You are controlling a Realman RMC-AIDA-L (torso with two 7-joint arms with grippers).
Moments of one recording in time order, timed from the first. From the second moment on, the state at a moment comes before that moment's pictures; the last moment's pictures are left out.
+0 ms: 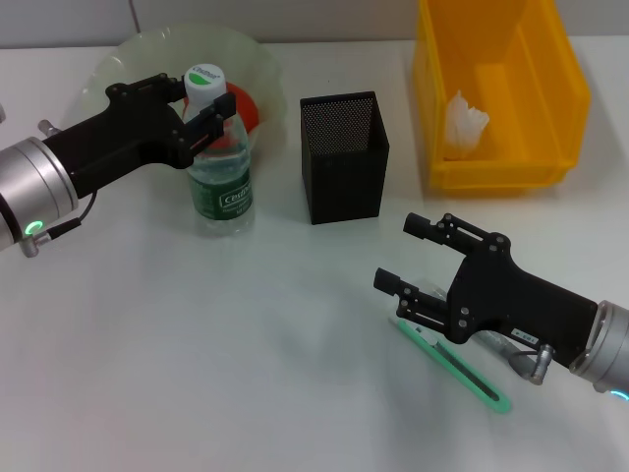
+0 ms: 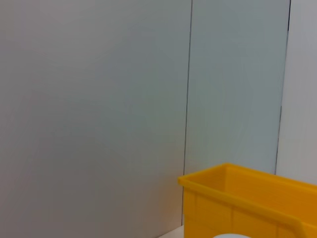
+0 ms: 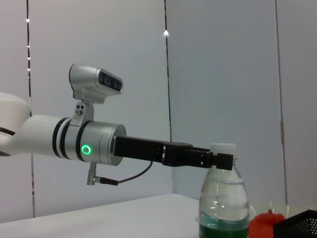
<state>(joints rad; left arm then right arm) -0.24 -2.07 1.38 0.94 1.23 0.96 -1.23 0.44 2.09 -0.74 -0.03 -1.60 -1.57 0.48</state>
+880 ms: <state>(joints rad) -0.24 -2.07 1.38 0.92 1.23 0.99 -1.21 0.45 2.09 -0.74 -0.03 -1.61 -1.57 0.48</state>
